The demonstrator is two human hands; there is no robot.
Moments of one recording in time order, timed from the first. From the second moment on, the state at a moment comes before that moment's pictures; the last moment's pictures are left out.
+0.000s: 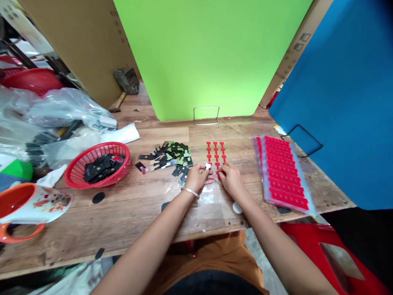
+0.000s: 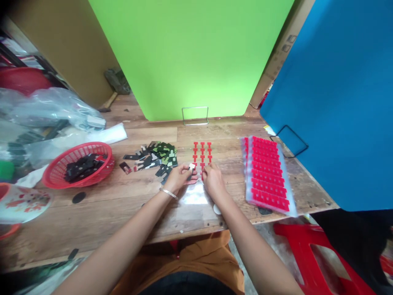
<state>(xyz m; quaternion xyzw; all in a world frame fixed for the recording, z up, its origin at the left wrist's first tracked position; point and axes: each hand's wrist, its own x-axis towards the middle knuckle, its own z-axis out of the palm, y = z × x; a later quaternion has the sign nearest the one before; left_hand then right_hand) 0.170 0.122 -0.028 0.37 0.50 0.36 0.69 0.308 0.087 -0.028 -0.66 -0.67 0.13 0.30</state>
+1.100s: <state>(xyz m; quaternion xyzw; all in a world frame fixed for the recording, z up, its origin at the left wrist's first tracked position) 0.139 0.047 0.009 0.25 0.44 0.40 0.77 0.255 0.030 -0.006 -0.56 -0.43 0.44 0.56</state>
